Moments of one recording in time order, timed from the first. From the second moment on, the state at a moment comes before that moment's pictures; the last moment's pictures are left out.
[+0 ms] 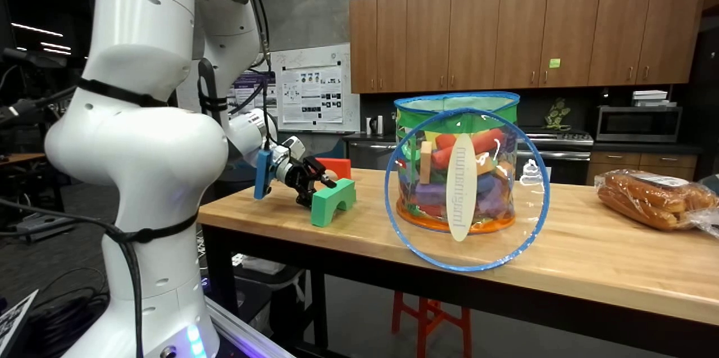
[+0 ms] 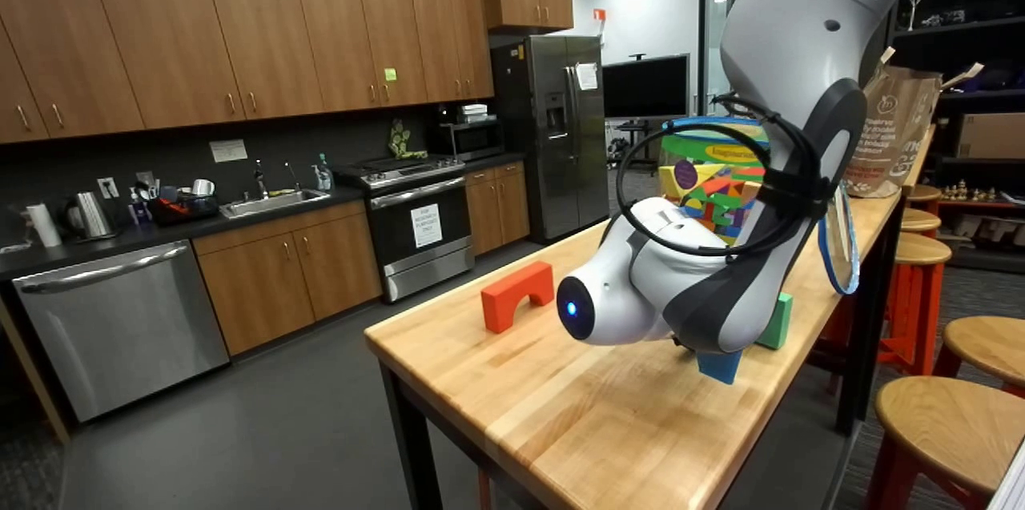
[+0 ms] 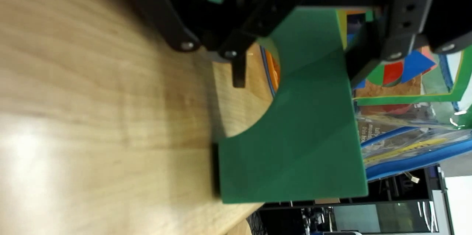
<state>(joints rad) 0.28 0.22 0.26 -2.41 -1.00 1.60 1.24</state>
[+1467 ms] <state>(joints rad) 0.19 -0.12 0.19 -2.46 -0.77 1.97 1.05</state>
